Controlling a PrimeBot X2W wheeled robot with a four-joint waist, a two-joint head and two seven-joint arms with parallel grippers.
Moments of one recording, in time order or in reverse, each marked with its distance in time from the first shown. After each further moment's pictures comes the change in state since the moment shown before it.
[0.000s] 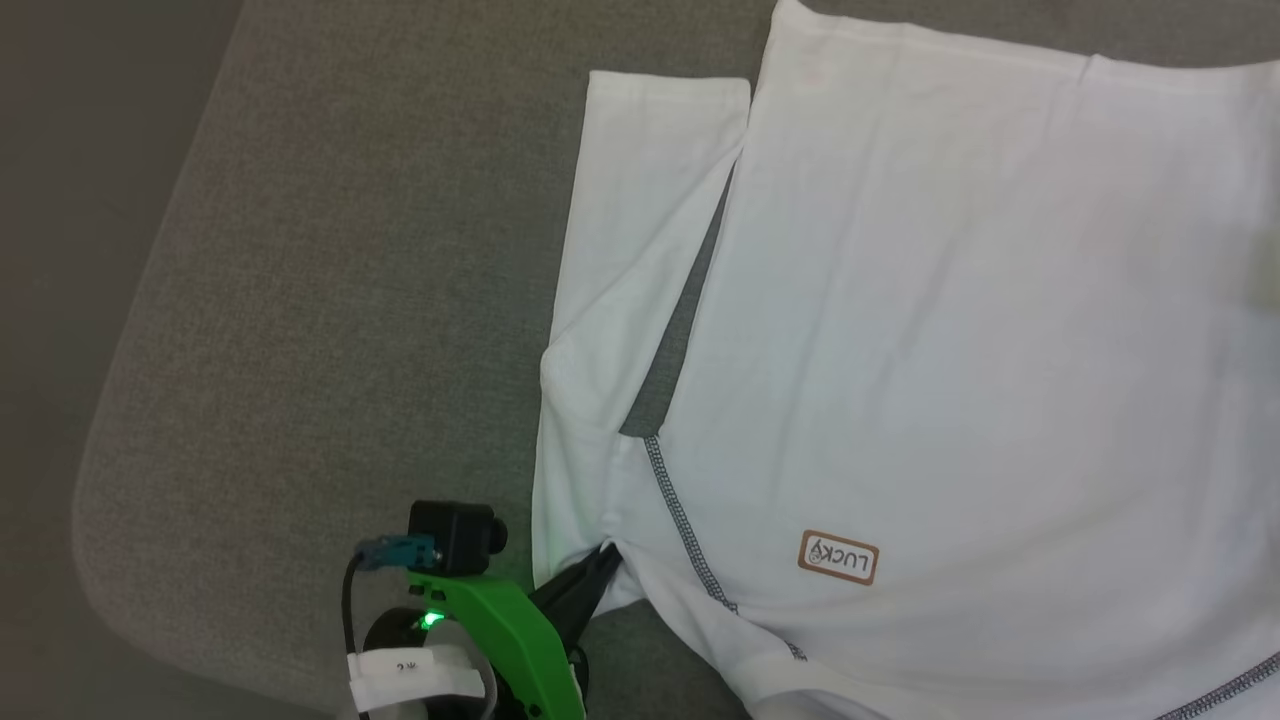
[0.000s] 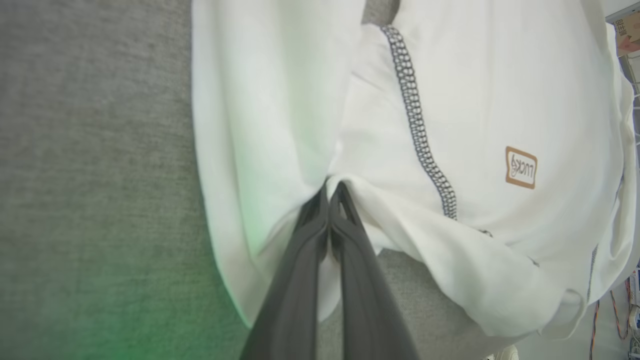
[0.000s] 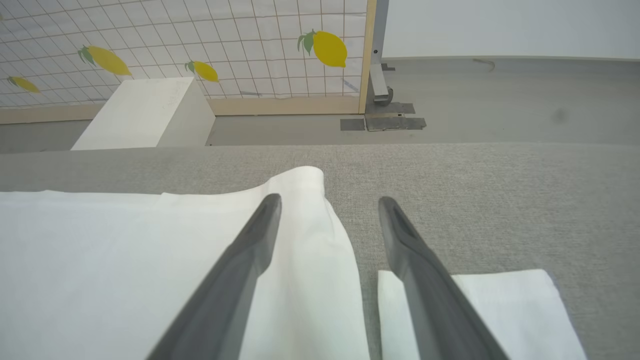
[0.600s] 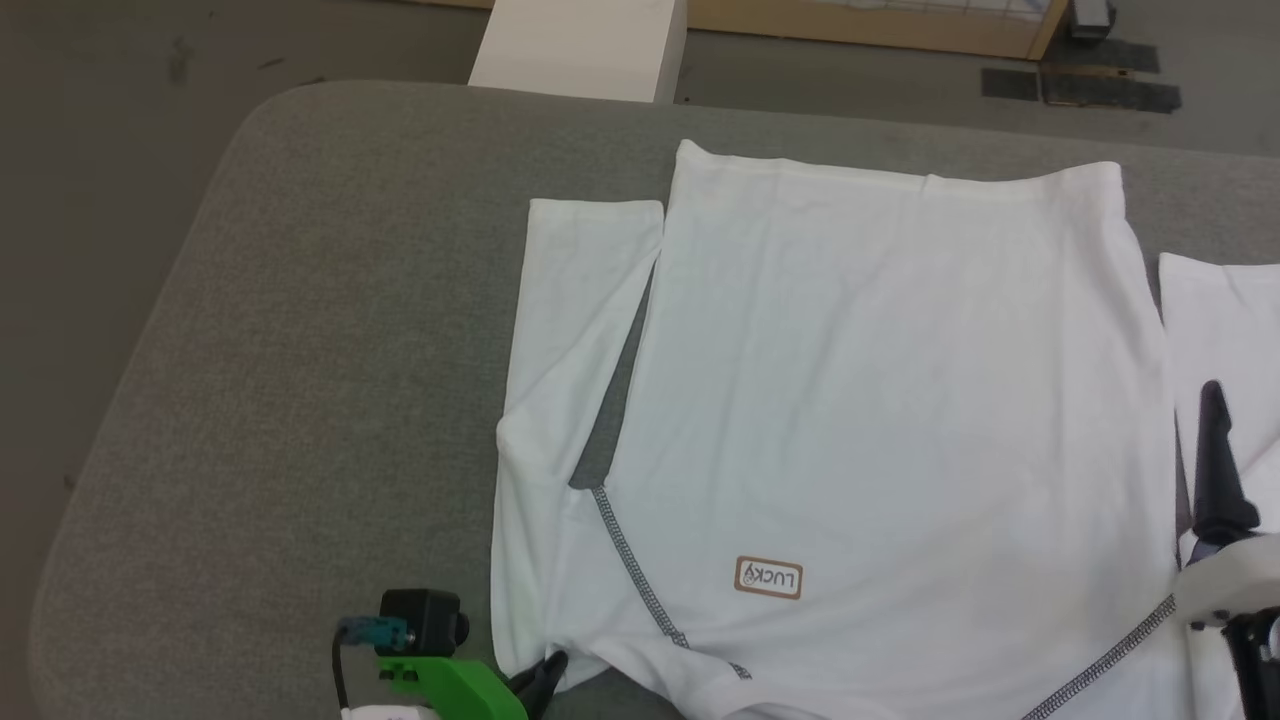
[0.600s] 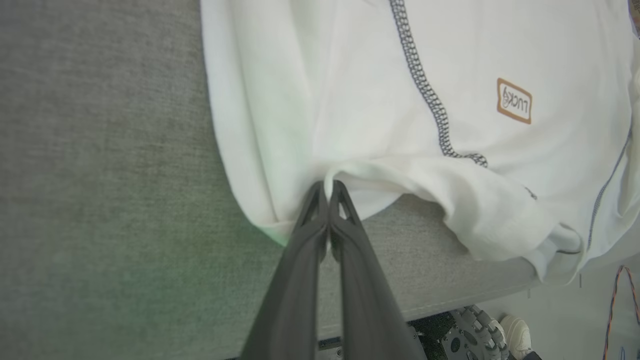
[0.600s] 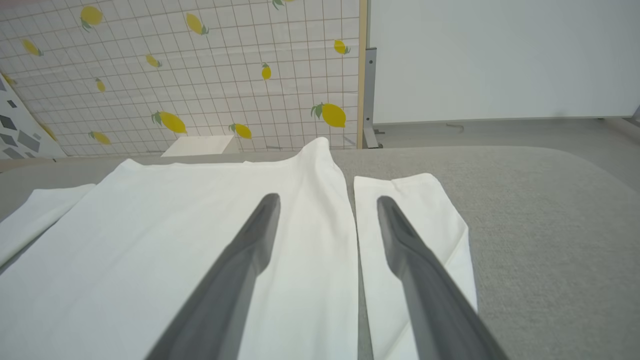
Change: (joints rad) left arm 0.118 0.053 0.002 0.010 -0.008 0.071 0.050; right arm 0.719 0.176 0.085 -0.553 0.141 0.000 -0.265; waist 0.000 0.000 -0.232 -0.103
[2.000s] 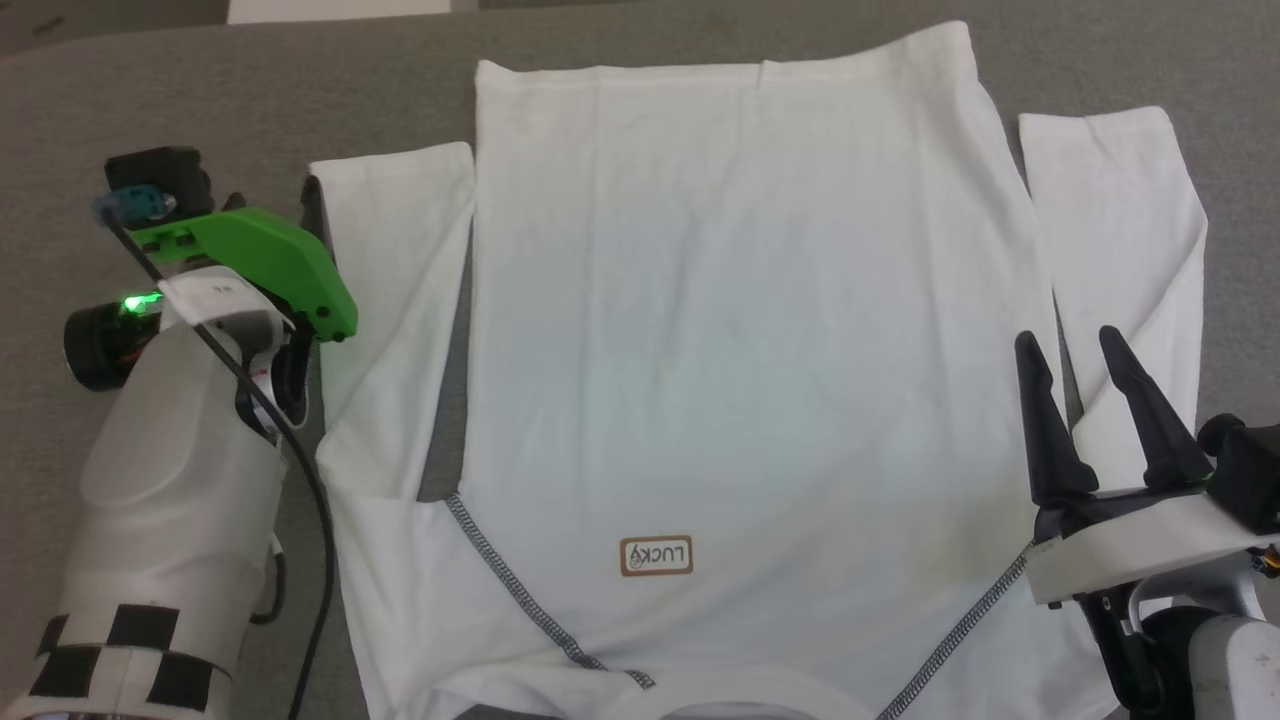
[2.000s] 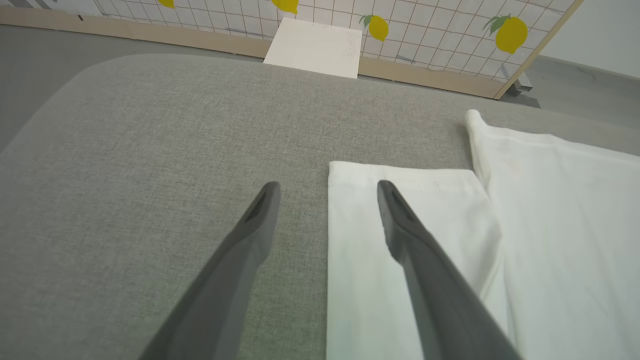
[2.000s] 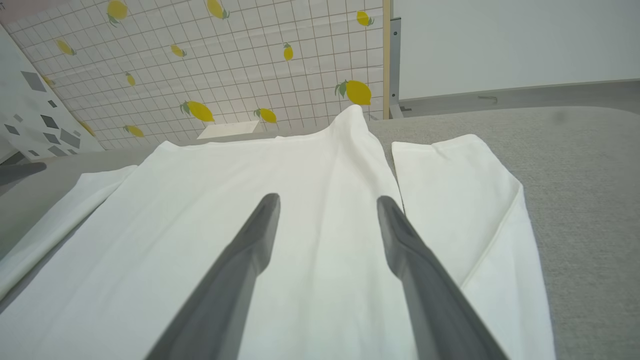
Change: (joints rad) left arm -0.823 0.029 0.179 0.646 0.201 0.105 -0.288; right arm -0.011 0.069 0.253 -0.131 0.037 0.000 0.009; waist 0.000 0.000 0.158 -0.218
